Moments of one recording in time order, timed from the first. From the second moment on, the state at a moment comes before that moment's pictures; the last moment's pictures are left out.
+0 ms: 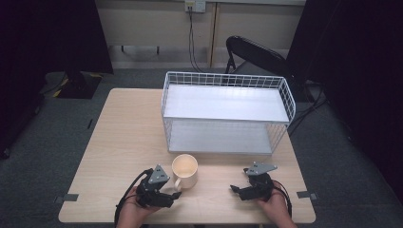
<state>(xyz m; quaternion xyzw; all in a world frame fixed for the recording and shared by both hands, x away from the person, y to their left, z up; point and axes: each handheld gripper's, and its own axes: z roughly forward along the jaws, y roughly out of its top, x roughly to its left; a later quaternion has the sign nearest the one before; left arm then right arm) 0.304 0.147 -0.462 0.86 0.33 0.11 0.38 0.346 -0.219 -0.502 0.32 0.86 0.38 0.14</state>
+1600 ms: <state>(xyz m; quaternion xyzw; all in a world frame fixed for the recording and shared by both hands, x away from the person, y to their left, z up) 0.317 0.160 -0.457 0.85 0.37 0.12 0.36 0.345 -0.219 -0.503 0.32 0.86 0.37 0.14</state>
